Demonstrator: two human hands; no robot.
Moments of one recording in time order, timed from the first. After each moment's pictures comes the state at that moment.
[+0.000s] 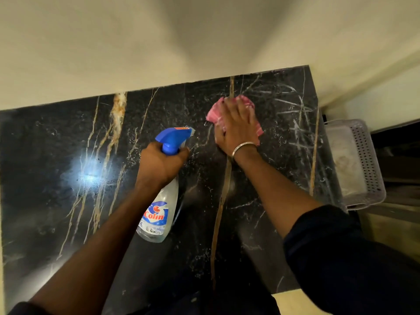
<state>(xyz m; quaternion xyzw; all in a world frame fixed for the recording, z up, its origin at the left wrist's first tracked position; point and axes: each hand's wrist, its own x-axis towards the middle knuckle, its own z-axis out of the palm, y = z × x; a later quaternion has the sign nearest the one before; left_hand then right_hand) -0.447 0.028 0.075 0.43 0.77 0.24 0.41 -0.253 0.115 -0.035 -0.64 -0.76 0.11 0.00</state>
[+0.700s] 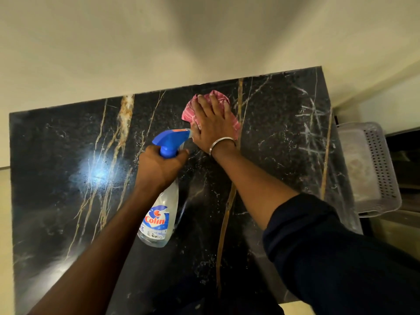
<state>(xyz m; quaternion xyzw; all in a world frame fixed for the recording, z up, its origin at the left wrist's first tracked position) -0.458 0.033 0.080 0.41 0.79 0.23 0.40 -0.328 0.134 -0.032 -0.58 -0.81 0.12 -0.03</state>
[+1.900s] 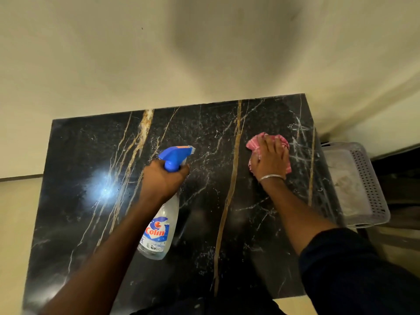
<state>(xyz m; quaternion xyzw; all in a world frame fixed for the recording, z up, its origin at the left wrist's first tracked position) -0.457 -0.035 0.126 0.42 0.79 0.26 0.38 -0.185 0.051 -0.028 -0.71 -0.69 0.11 0.03</state>
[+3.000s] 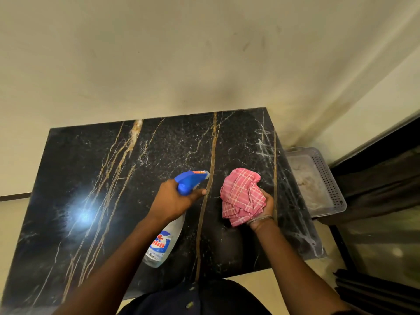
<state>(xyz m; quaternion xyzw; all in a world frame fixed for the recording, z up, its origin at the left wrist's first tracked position) -0.404 -0.135 0.145 0.56 0.65 0.27 0.43 -0.172 -0.129 0.061 -0.33 0.06 0.76 0.56</state>
